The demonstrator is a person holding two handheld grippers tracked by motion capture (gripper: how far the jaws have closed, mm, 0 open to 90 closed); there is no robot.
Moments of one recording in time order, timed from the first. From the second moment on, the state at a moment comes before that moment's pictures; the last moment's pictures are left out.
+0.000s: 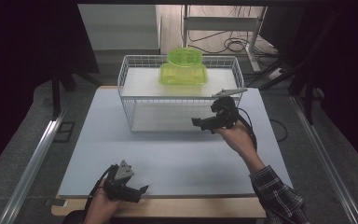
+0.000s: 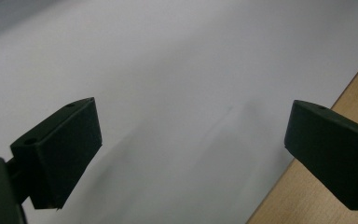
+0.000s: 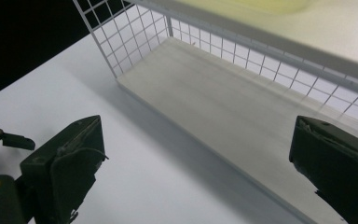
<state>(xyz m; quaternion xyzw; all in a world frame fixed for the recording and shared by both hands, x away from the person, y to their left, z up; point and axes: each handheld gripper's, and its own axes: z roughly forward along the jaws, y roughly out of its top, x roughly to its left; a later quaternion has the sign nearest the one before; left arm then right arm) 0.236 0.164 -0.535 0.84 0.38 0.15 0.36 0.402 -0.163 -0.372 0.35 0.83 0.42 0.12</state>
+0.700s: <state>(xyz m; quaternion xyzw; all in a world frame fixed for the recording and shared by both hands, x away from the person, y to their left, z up) 0.236 0.165 -0.535 0.84 0.38 0.15 0.36 0.387 -0.176 -0.413 0.37 0.83 0.40 0.13</state>
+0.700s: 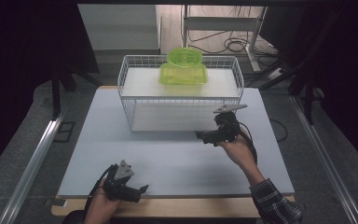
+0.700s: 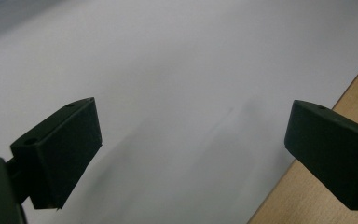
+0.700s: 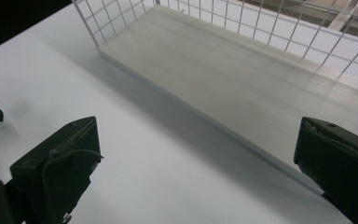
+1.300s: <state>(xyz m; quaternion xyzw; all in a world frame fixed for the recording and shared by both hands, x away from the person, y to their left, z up) 0.236 0.165 -0.536 0.84 0.38 0.16 0.36 0.368 -0.191 -0.446 0.37 0.83 0.39 0.14</state>
